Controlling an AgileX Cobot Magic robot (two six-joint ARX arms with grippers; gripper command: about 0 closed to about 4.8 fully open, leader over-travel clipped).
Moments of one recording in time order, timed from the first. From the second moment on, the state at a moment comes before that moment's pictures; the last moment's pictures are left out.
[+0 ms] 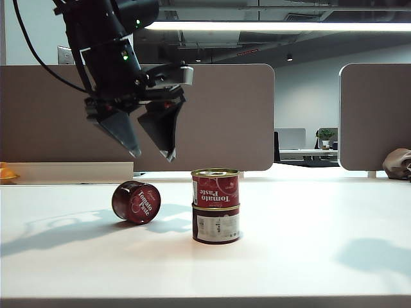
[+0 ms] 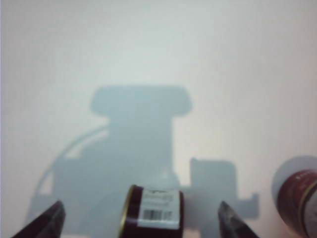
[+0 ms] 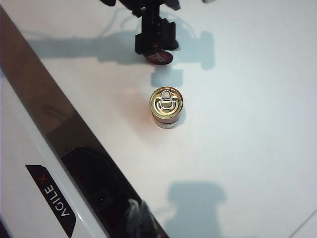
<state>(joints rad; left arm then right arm) -0.56 1.66 1.26 -0.57 -0.01 0.16 0.76 1.09 1.55 -1.29 -0.11 -0.13</state>
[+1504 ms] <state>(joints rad) -0.56 1.74 1.26 -0.76 -0.05 0.16 0.76 1.09 1.55 -1.29 -0.11 -0.12</state>
